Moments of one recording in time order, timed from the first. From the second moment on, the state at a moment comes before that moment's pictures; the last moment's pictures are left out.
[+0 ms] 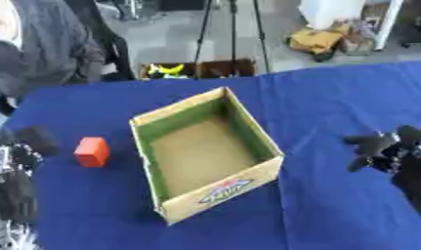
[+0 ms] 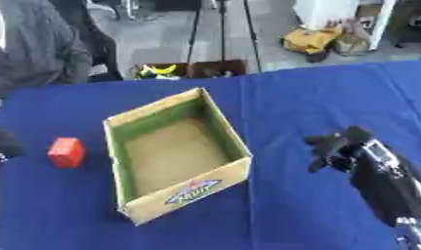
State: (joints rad) left arm -0.11 0.21 0.04 -1.78 0.04 -0.19 0.27; right arm -0.09 -0.34 -0.01 -1.96 -0.31 0.04 0.32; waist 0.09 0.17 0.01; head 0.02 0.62
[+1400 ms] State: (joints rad) left arm -0.63 0.81 -0.06 -1.21 -0.68 -0.23 -0.64; right arm -0.08 -0.35 0.01 -1.96 -0.29 0.04 0.34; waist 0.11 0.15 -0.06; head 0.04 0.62
